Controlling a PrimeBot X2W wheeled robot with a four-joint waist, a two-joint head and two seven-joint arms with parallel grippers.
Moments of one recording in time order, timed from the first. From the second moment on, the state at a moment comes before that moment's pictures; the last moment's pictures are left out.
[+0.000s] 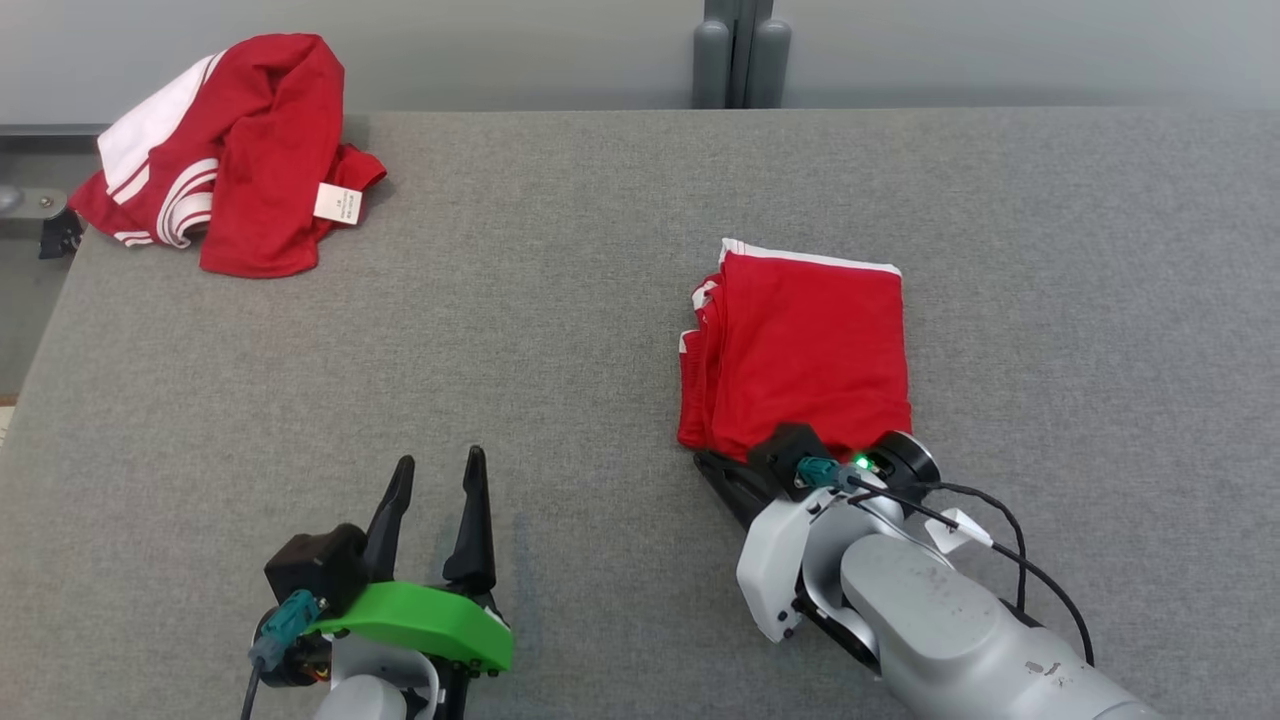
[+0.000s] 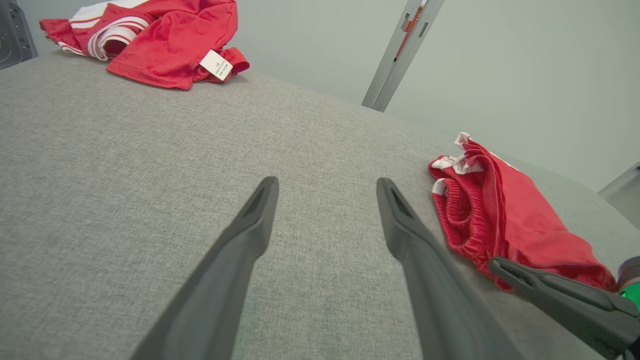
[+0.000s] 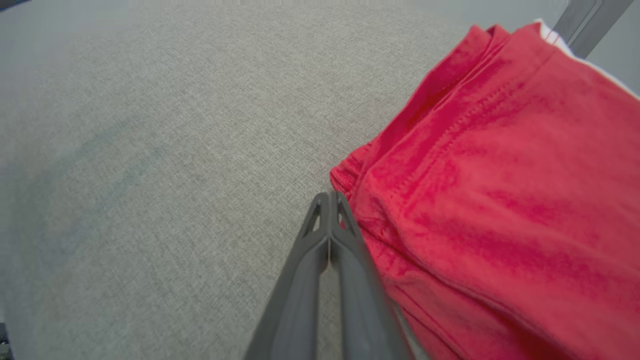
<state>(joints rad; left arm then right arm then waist) -0.15 0.07 -0.31 0.33 -0.54 0.02 -0.26 -0.64 -0.05 0.83 0.94 0.38 0.13 -0.22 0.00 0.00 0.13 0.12</state>
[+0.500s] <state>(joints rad) -0.17 0.08 -0.29 0.32 -0.49 0.02 -0.26 -0.61 -0.08 0.60 0.74 0.38 0.13 -0.26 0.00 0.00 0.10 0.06</state>
